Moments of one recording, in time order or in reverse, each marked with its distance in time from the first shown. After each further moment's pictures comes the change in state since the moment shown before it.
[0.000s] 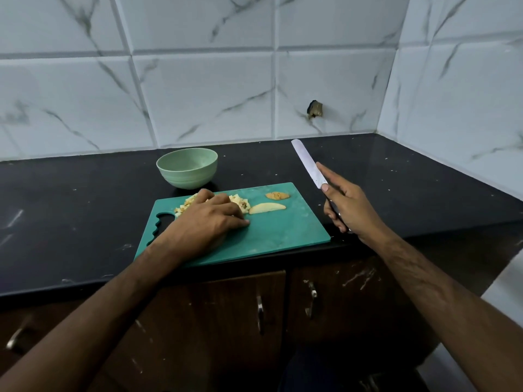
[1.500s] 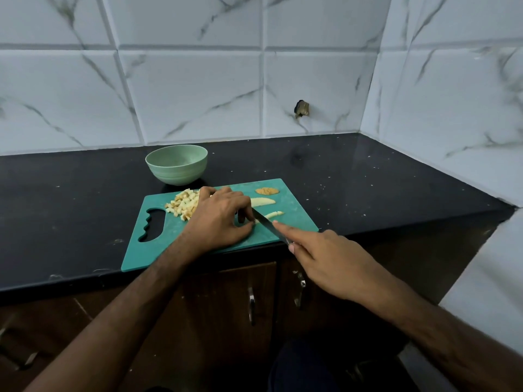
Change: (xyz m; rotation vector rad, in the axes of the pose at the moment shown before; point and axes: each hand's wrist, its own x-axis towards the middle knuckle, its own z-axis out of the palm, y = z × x) left_hand 0.026 0.034 0.005 -0.303 0.130 -0.329; right_hand -0.106 -0.055 0.032 -0.911 -0.341 -0.099
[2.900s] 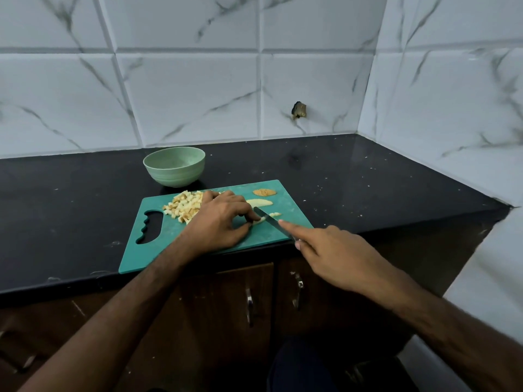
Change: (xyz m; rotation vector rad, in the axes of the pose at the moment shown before) left_hand 0.002 -0.004 0.006 -0.091 -0.051 0.070; right_hand 0.000 0.009 -0.012 -0.117 -0.013 0.026
